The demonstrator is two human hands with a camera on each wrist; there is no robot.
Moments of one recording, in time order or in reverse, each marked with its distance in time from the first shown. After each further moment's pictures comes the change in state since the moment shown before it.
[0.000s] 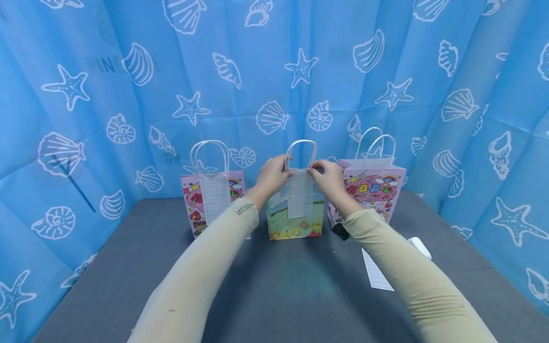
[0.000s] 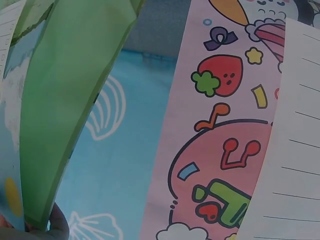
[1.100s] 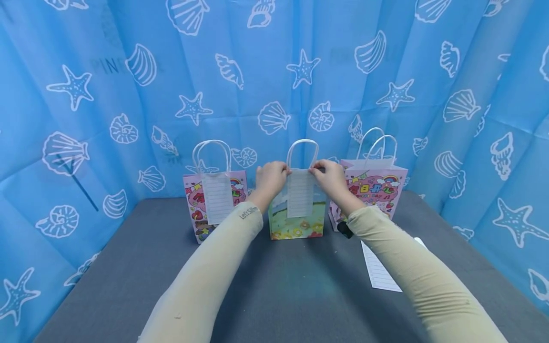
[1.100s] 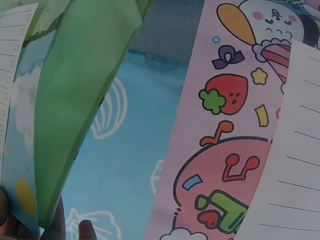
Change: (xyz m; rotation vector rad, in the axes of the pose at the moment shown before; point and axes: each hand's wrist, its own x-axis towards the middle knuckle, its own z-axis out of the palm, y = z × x) left_hand -0.008 0.000 0.001 0.223 0.043 -0.074; right_hand 0.001 -0.003 -0.003 -0.036 -0.026 0.028
